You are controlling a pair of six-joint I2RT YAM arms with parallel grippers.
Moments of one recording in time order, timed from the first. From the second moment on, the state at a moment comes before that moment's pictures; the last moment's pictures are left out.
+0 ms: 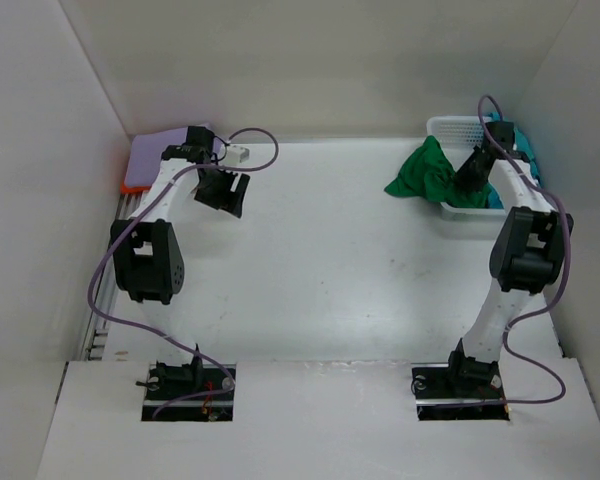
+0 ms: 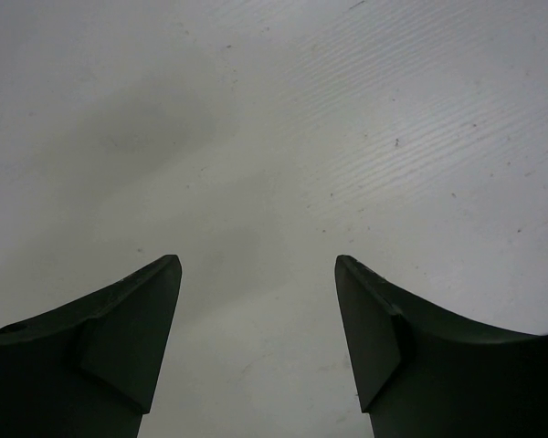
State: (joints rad) left arm -0.09 1.90 1.66 -0.93 0.28 0.31; right arm -0.19 1.98 1.67 -0.60 0.01 0.53
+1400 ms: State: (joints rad) left arm 0.25 1.70 1.68 -0.88 0.28 0.22; right arm 0.80 1.38 1.83 0.07 0.14 0.15
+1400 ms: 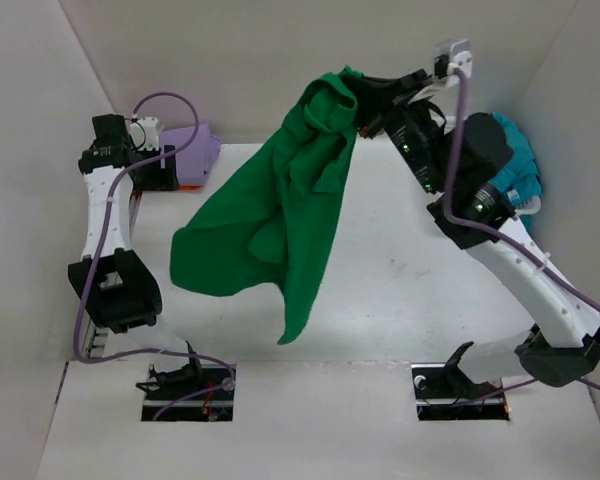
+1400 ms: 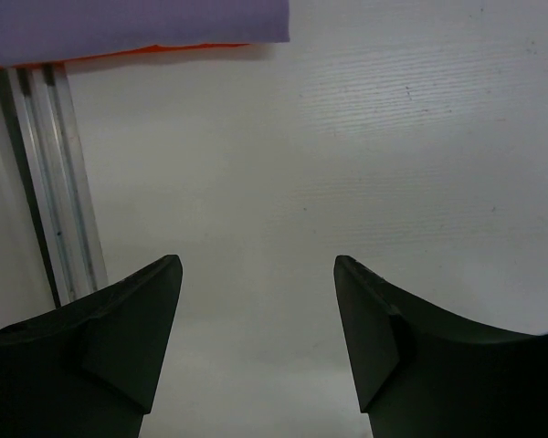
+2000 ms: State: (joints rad) left arm 0.04 1.74 1.44 -0.91 0.20 0.40; right arm 0.34 1.53 1.23 -0.24 0.11 0.44
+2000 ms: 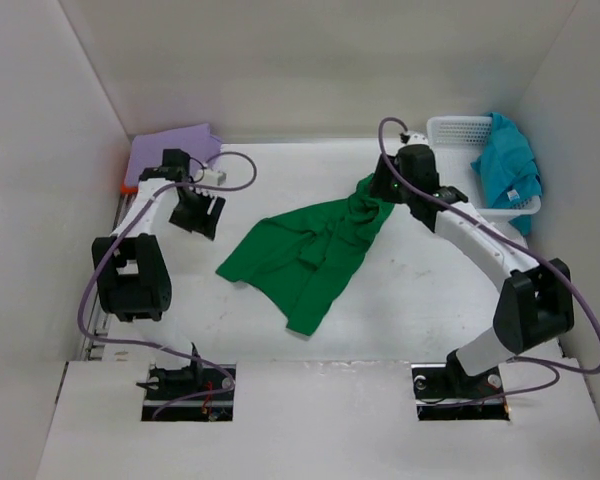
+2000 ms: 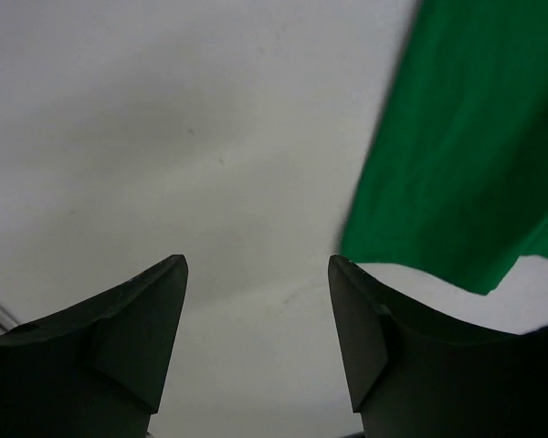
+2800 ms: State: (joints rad) left arm -0.17 1.91 1.26 -0.84 0.07 0.41; right arm 0.51 2.04 1.54 -0.37 0.10 0.44
